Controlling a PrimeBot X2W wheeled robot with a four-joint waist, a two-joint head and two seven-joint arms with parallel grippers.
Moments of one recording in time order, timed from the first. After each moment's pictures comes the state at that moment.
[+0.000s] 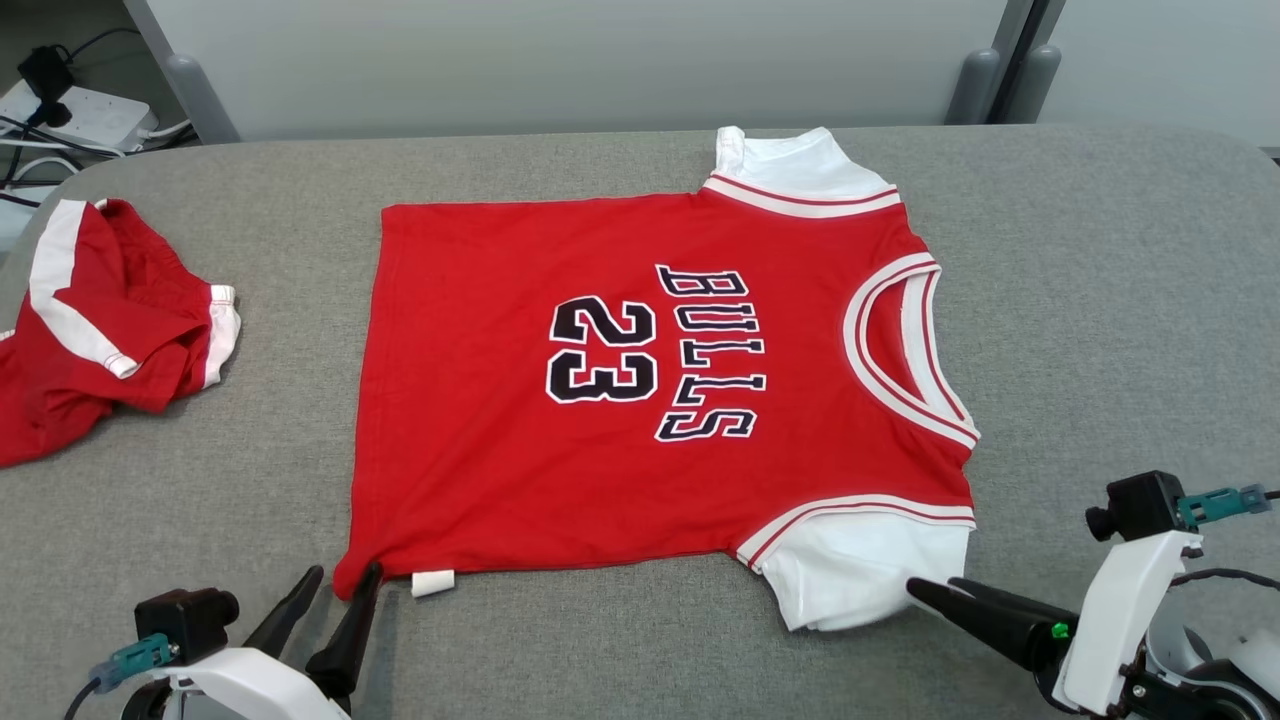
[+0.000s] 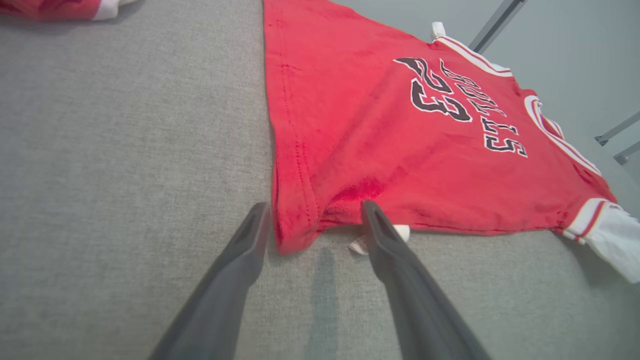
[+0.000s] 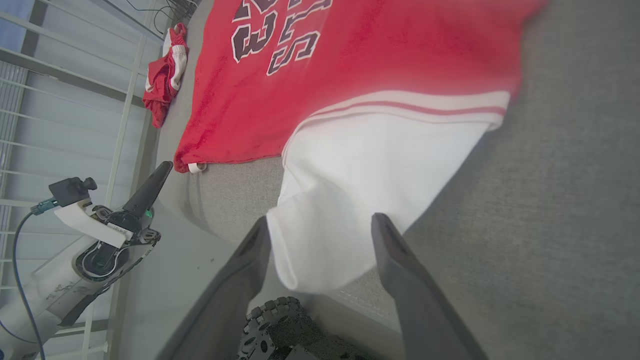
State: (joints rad) left arm -0.21 0.42 -0.60 0.58 -0.97 -0.12 -0.26; right arm -0.30 -0.66 0.74 0.14 1.47 0.13 0.34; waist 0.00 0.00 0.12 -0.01
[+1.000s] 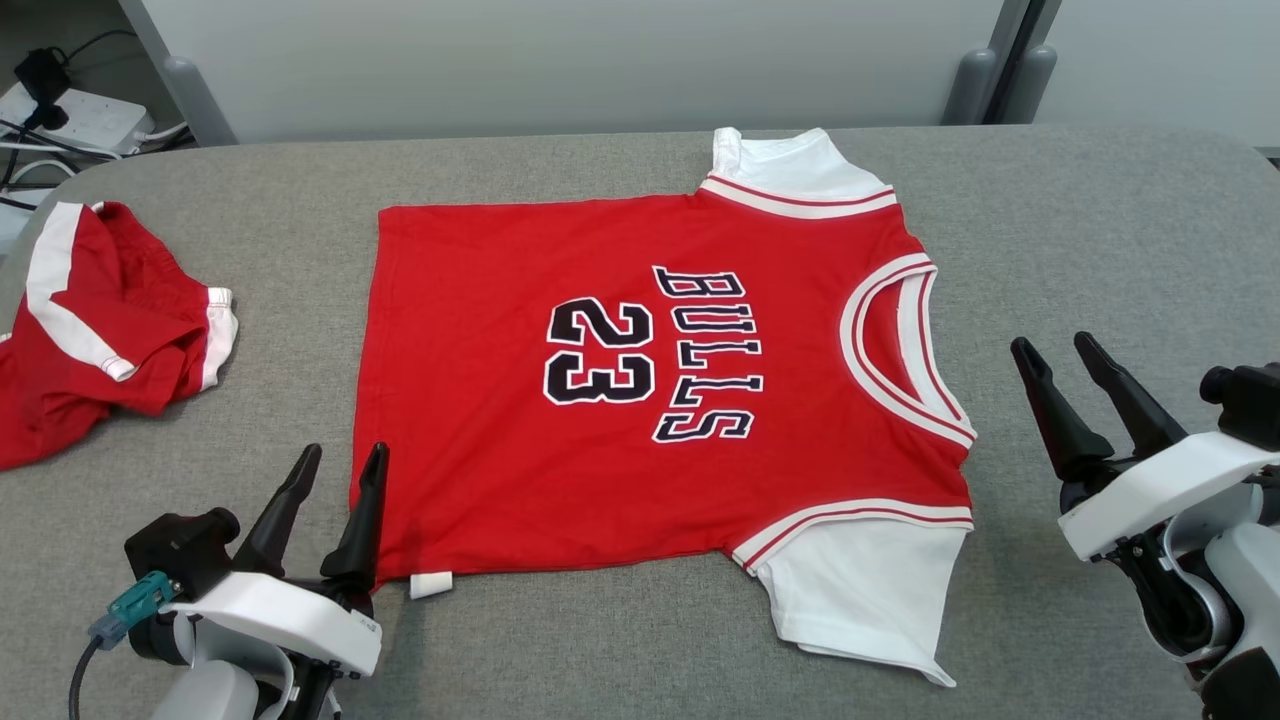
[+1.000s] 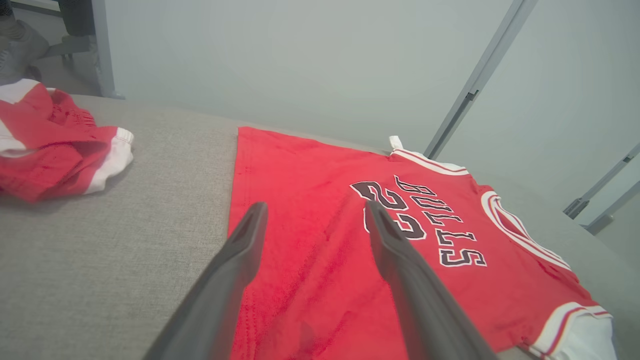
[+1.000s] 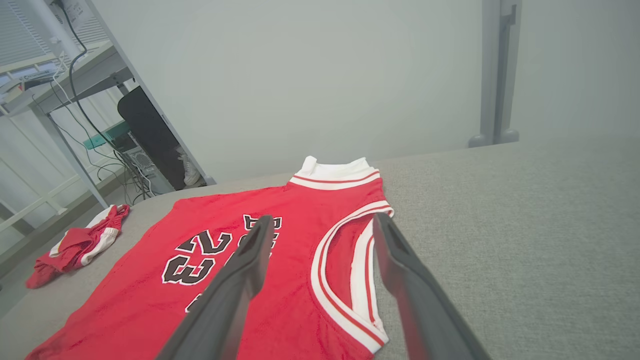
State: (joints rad) left arm -0.21 0.26 -0.26 0.42 -0.65 -0.12 -0.26; right arm -0.45 -0.49 0.56 0.41 0.95 0.13 -0.23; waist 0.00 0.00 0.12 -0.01
